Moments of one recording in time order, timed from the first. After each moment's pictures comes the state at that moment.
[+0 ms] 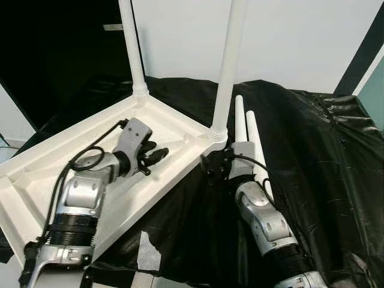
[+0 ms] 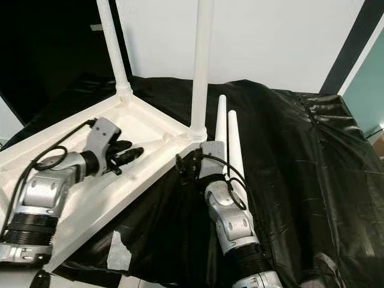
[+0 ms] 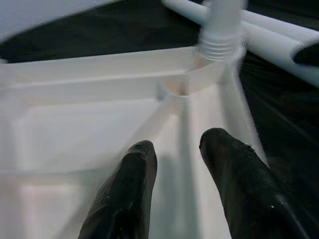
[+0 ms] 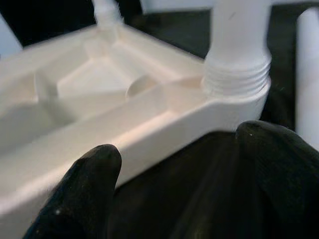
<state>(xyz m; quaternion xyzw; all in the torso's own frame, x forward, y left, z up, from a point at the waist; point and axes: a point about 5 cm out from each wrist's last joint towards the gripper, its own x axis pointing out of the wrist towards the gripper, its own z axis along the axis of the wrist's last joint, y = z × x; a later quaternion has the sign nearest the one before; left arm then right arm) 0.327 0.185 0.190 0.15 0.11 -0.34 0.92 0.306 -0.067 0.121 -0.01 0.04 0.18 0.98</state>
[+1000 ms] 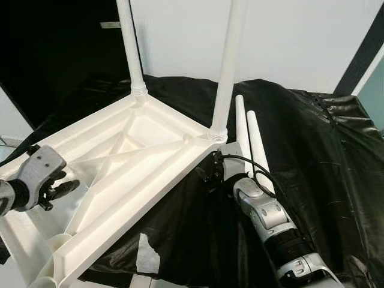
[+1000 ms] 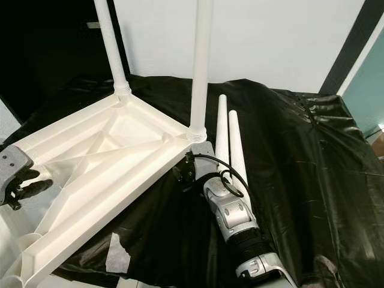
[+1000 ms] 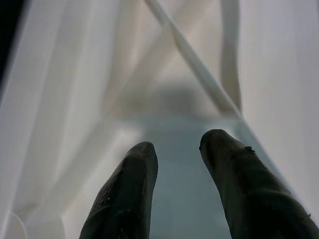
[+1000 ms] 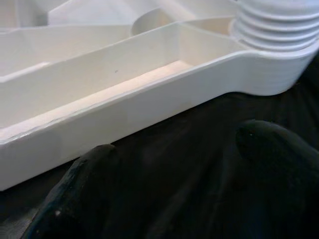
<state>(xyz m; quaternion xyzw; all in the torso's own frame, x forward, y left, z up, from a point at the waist) 0.252 0.323 0.183 0.33 0.28 -0.23 0.87 0.321 -0.065 0.110 -0.06 0.12 0.22 0.97</state>
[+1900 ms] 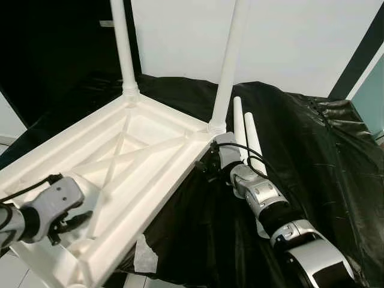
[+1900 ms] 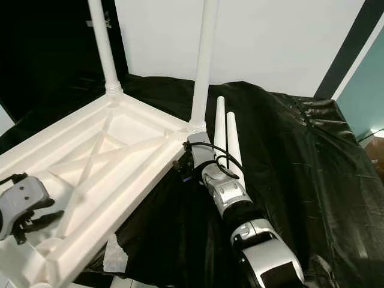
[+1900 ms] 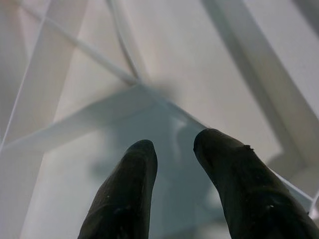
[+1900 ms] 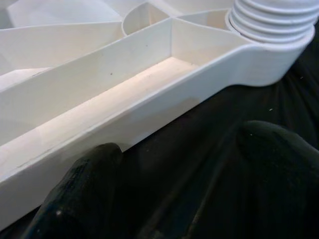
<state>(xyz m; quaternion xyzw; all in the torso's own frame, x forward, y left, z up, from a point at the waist) 0.213 0.263 0.167 0.32 0.29 -0.37 0.82 0.358 -0.064 0.112 -0.08 0.14 0.23 0.96</state>
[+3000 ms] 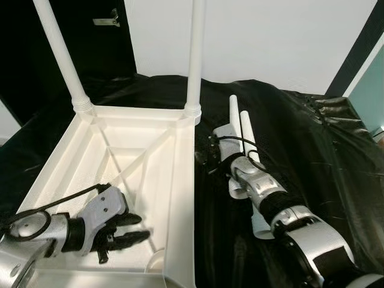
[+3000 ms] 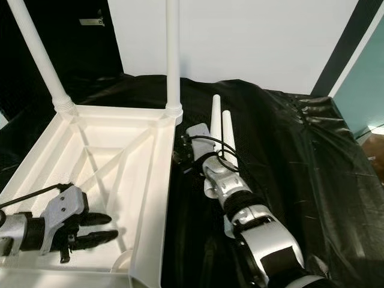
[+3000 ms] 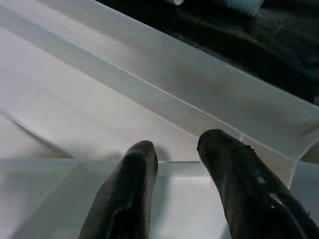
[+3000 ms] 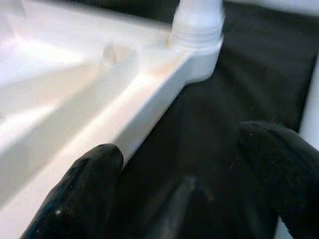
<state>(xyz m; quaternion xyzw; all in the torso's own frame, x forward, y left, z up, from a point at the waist) 0.190 0.197 0.166 0.16 0.24 -0.53 0.80 0.371 -0.083 0.132 -0.09 0.04 0.22 0.97</state>
